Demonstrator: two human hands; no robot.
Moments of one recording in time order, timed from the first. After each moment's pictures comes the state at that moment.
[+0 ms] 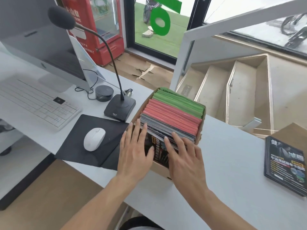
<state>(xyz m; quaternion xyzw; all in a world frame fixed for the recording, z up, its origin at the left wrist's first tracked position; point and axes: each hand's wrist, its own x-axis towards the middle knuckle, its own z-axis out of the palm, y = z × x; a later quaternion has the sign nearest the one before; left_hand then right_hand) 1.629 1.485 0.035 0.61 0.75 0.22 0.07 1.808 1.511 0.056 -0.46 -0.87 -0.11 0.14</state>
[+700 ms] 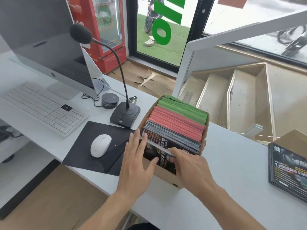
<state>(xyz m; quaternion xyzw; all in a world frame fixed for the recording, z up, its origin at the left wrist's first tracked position) 1.621 1.456 0.052 0.59 0.70 0.36 0.15 1.798 1.522 0.091 -0.44 -0.89 0.02 0.09</state>
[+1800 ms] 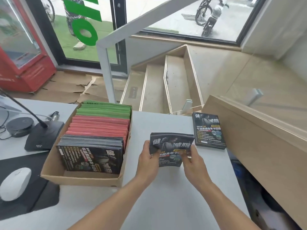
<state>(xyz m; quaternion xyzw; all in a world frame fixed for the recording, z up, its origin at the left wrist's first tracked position) 1.853 1.521 0.059 0.47 0.57 0.43 0.52 2.019 1.498 0.052 -0.70 -0.52 0.33 0.37</state>
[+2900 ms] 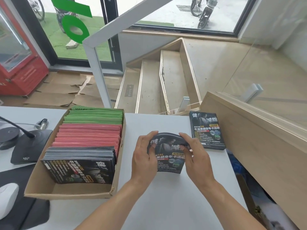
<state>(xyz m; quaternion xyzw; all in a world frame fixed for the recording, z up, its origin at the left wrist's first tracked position) 1.864 1.554 0.057 0.62 0.51 0.50 0.33 2.042 1.524 0.055 -0.64 -0.63 0.15 0.42</state>
